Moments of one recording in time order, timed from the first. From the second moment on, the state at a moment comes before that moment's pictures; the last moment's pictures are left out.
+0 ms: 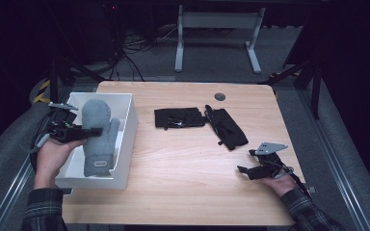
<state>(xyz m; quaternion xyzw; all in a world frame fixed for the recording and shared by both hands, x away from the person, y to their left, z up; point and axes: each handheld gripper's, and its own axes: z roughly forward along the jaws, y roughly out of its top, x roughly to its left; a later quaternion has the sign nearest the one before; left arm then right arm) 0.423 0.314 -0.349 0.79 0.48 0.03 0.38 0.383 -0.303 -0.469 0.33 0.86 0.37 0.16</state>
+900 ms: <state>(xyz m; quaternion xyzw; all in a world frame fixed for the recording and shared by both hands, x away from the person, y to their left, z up) 0.468 0.318 -0.412 0.77 0.56 0.06 0.30 0.383 -0.303 -0.469 0.33 0.86 0.37 0.16</state>
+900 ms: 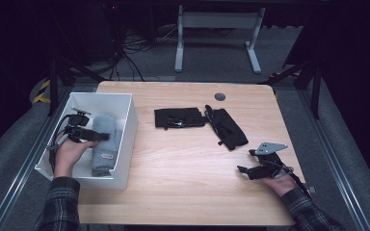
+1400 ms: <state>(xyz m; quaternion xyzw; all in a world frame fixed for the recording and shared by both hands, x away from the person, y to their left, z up) 0.457 0.302 -0.357 0.76 0.53 0.11 0.35 0.383 -0.303 -0.469 0.33 0.86 0.37 0.16</state>
